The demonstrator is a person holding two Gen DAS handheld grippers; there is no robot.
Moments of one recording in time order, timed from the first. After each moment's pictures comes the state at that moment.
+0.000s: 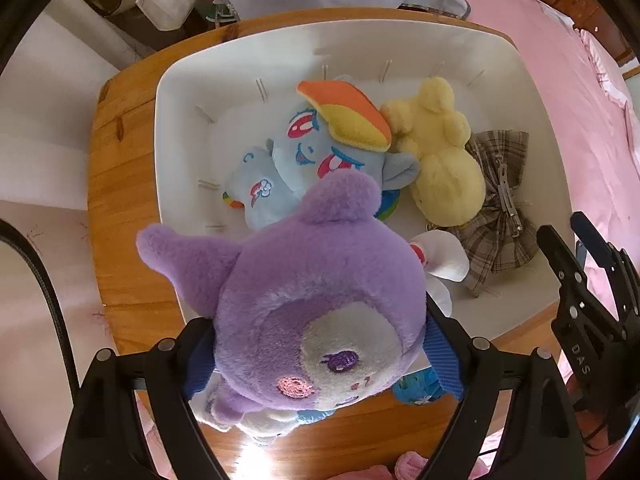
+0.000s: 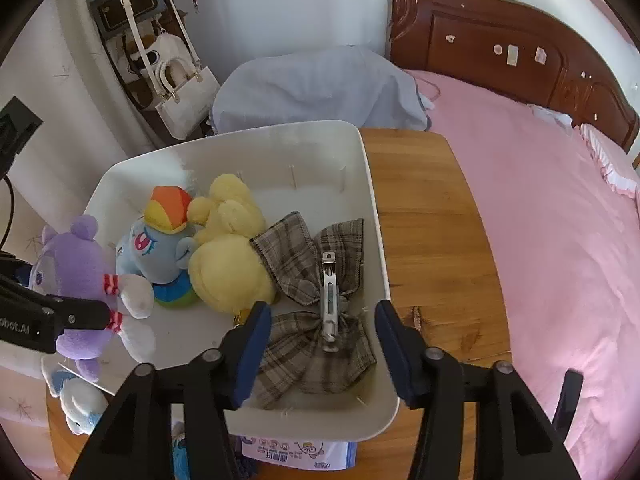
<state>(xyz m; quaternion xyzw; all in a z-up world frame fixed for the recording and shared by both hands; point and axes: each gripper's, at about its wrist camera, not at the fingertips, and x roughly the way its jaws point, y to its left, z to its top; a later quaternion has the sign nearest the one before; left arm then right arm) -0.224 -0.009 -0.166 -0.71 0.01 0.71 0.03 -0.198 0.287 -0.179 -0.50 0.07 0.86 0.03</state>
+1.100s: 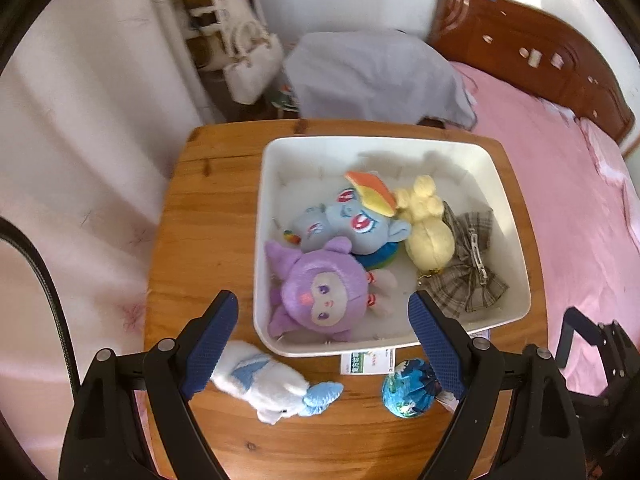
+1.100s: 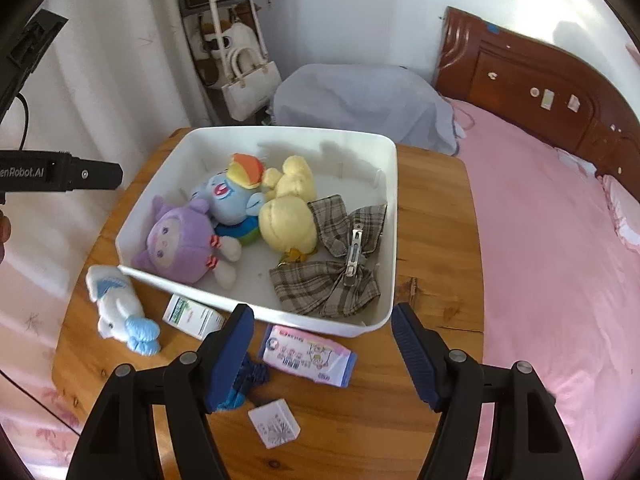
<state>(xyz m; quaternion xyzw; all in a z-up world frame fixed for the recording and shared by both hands) -0.145 -0.034 -0.070 -0.55 -0.03 0.83 -0.04 -0.123 0.274 -0.122 -0.49 -0.01 0.87 -0.07</state>
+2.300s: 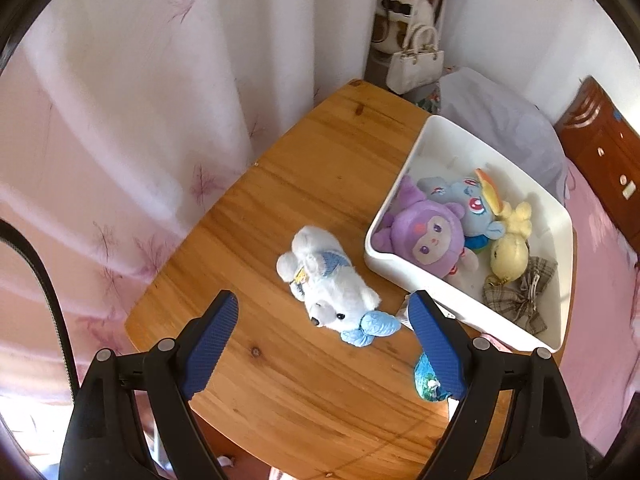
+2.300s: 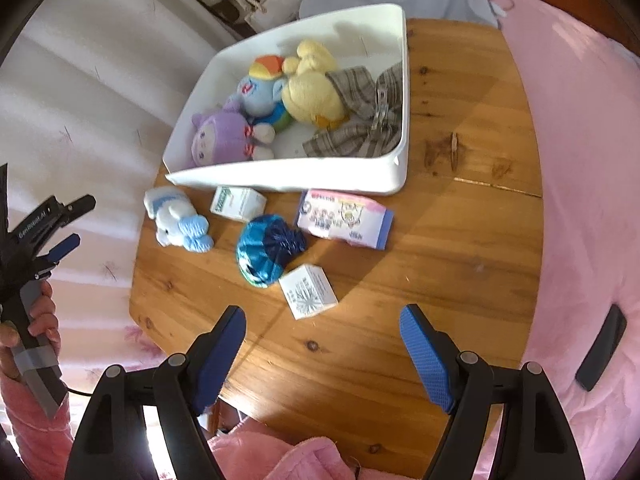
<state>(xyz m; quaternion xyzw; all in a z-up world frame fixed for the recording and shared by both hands) -0.018 -0.077 -0.095 -0.50 -0.20 0.80 -0.26 -0.081 0.328 -0.163 -0.64 0.10 0.74 -0.20</state>
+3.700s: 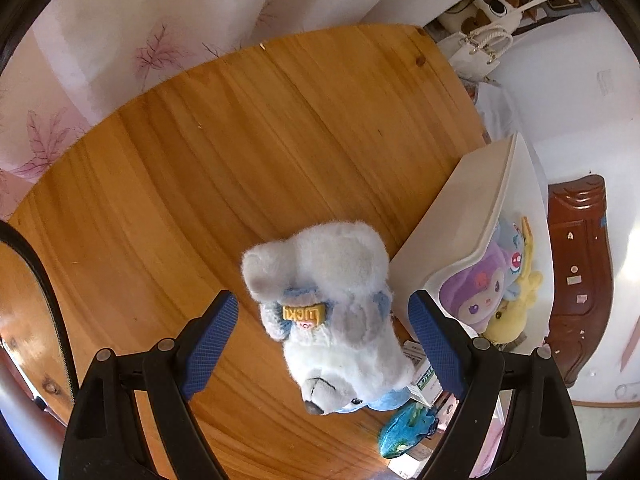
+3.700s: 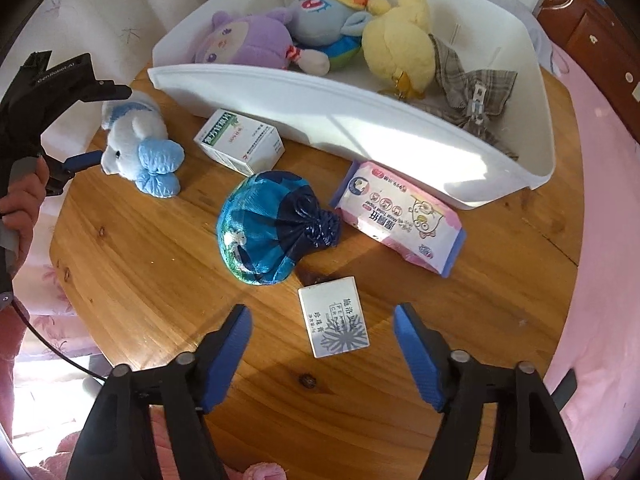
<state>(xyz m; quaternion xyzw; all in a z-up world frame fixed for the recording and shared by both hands) -0.050 -0.166 -0.236 -0.51 -0.45 0.71 -0.17 -0.083 0.225 -0.222 -0.64 -0.11 0.73 -0.21</state>
